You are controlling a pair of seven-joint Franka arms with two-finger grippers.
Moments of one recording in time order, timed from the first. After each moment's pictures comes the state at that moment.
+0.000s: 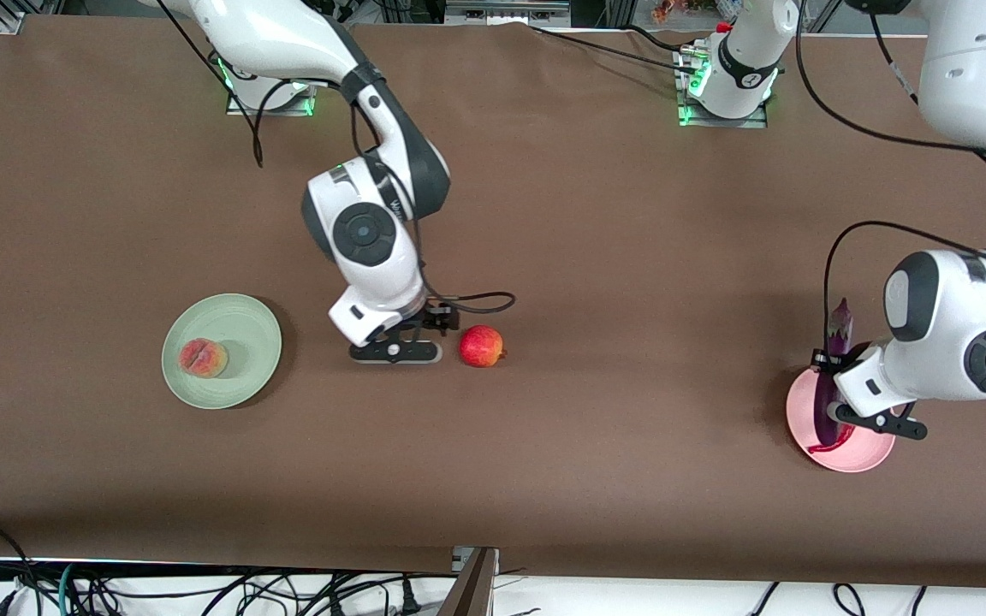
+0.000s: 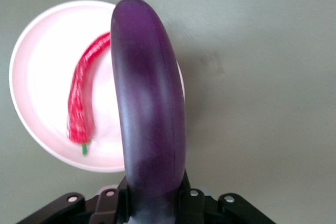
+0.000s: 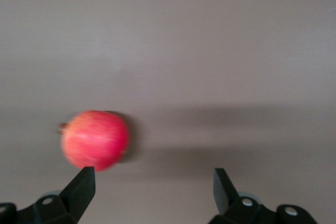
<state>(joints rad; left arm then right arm) 0.13 0.71 -0.10 -1.40 0.16 1.94 0.25 0.71 0.71 -0.14 -1.35 0.10 2.15 0.58</state>
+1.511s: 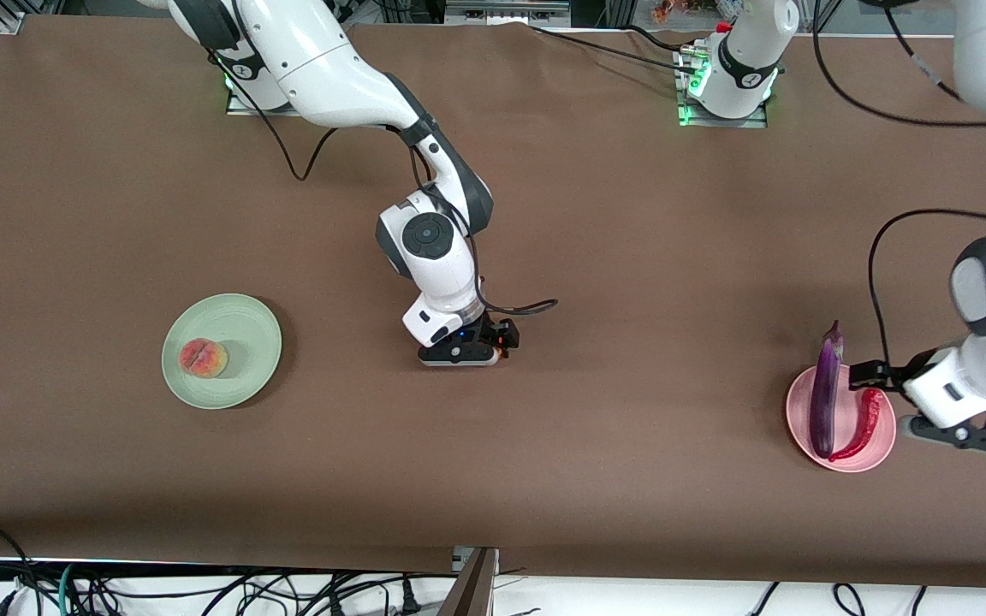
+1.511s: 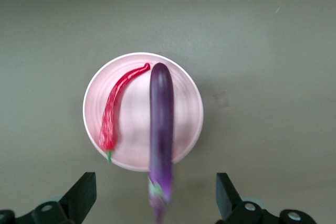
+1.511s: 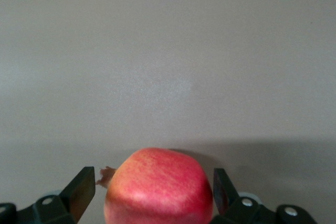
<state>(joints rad) 0.17 0.57 -0.09 -1.31 0.07 1.85 0.17 0.76 0.91 -0.11 -1.35 0.10 2.57 0.67</state>
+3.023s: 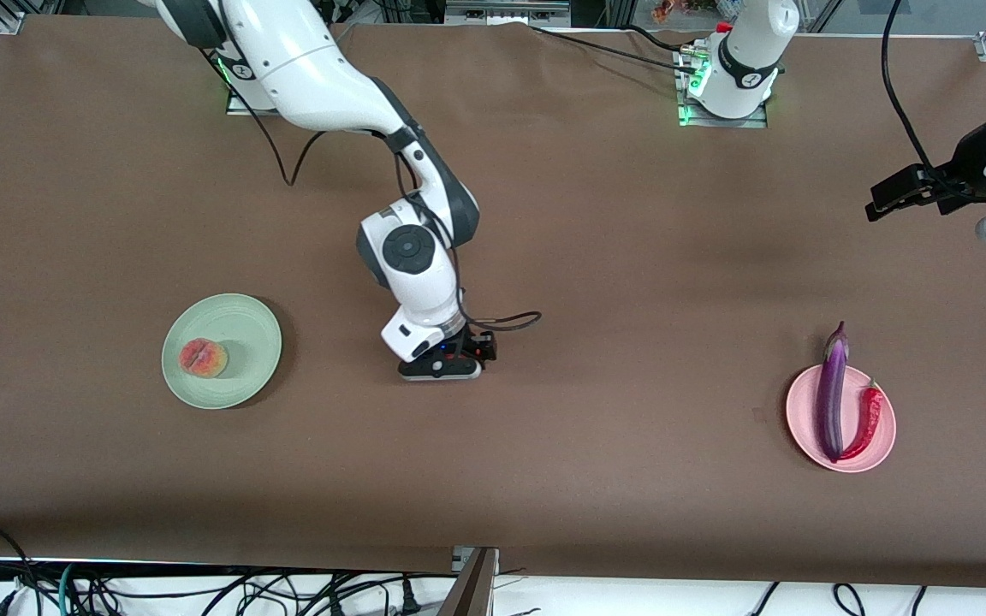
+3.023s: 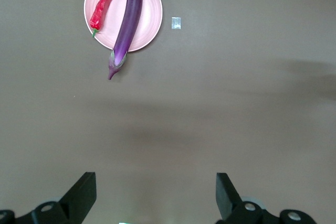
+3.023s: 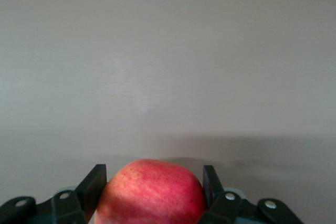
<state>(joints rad) -0.01 0.02 0.01 -1.58 -0.03 1.51 -0.14 0.69 0.85 -0.14 -1.32 0.10 2.38 0.51</state>
